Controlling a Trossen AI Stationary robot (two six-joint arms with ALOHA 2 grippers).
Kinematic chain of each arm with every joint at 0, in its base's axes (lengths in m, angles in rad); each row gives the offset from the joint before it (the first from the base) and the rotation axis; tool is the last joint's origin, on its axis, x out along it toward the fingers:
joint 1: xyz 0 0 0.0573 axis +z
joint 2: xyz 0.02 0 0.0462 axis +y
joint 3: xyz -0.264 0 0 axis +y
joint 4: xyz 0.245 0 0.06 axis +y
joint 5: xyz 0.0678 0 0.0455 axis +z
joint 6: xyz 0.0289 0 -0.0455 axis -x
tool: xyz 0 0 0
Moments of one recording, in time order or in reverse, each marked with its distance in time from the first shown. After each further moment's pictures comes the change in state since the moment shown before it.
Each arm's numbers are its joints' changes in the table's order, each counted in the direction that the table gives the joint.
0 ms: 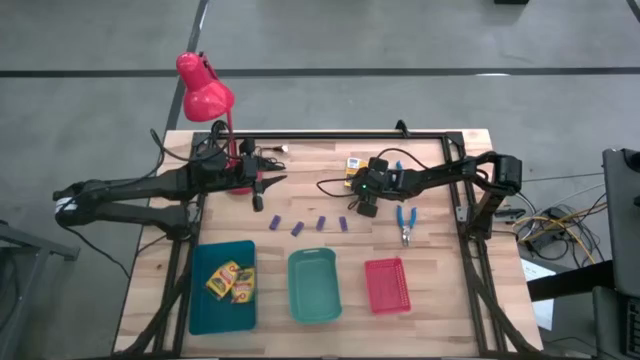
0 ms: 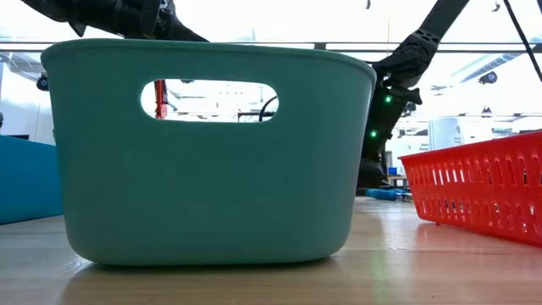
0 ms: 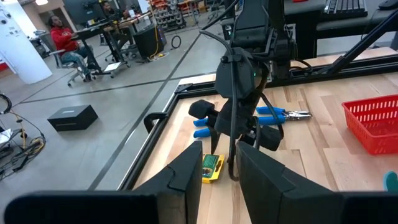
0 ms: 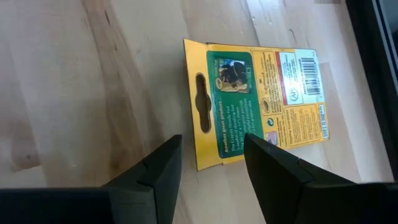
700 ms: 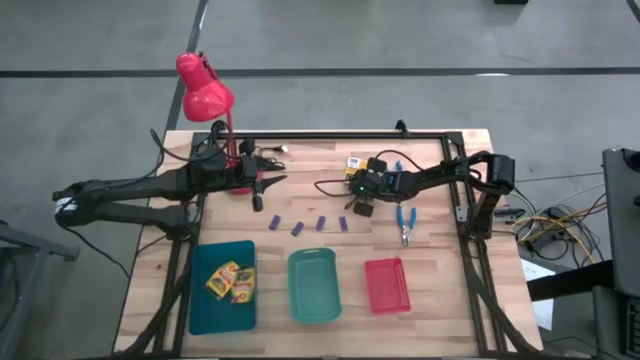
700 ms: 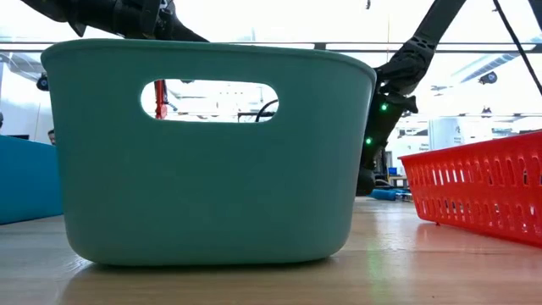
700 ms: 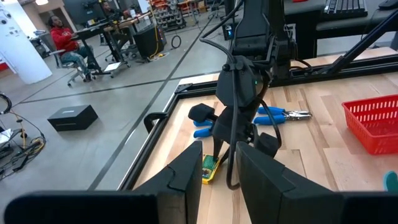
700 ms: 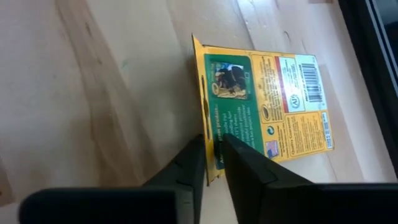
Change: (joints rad) left arm 0.000 0.000 0.000 0.000 0.000 0.000; right arm 0.000 0.064 -0.002 -0.059 -0.041 -0.047
